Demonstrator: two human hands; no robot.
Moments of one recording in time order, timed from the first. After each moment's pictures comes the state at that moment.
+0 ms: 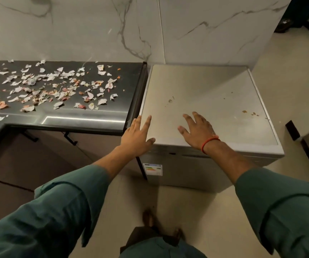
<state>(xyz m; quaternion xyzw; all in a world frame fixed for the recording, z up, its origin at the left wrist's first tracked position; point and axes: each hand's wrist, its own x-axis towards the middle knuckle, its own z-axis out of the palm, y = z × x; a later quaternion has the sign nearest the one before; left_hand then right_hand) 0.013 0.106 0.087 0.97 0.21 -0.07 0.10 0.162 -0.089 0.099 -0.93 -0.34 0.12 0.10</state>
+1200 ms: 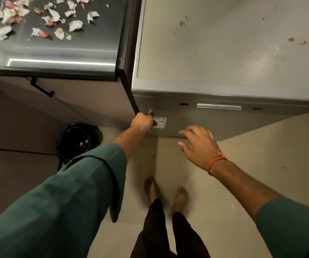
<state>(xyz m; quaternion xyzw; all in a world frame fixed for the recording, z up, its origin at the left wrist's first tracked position) 0.005 0.108 -0.113 0.70 0.49 -0.16 0.49 0.038 -0.125 -0.054 -0.90 -0.38 0.19 0.11</state>
